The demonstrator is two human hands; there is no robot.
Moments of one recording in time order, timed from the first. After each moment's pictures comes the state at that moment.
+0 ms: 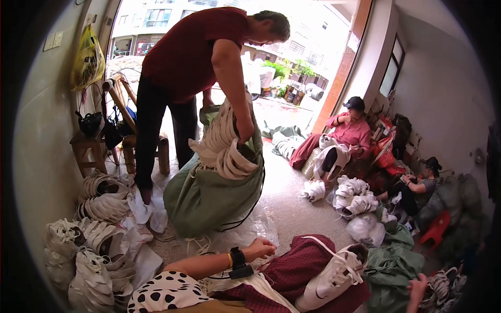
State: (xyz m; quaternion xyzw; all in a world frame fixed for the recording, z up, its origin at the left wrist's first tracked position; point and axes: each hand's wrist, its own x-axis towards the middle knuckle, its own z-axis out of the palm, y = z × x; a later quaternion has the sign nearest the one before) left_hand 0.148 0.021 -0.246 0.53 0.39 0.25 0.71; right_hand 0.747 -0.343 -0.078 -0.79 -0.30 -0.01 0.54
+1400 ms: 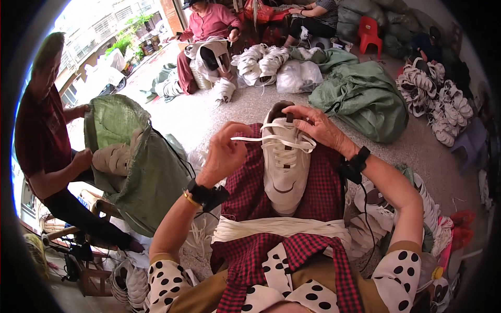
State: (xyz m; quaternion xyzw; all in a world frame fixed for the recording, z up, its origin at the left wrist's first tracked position) left_hand 0.258 -0.005 -0.070 0.88 0.04 0.32 0.35; right_hand 0.487 -0.186 -0.070 -0.61 -0.60 0.15 0.50
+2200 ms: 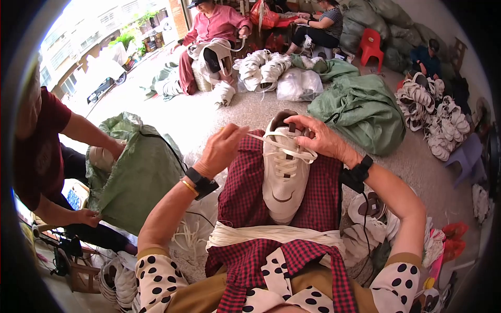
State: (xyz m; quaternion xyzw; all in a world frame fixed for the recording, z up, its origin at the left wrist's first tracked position) left_hand 0.263 0.029 -0.086 0.92 -0.05 0.38 0.11; right_hand 0.482 -0.192 -0.049 -0.66 -0.62 0.17 0.38
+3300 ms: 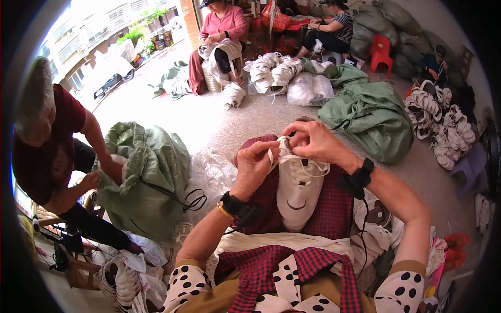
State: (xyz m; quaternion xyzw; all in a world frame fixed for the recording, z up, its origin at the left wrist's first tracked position) left_hand 0.286 -0.026 -0.125 0.67 0.08 0.37 0.64; right_hand 0.452 -0.152 -0.042 -0.66 -0.61 0.19 0.39
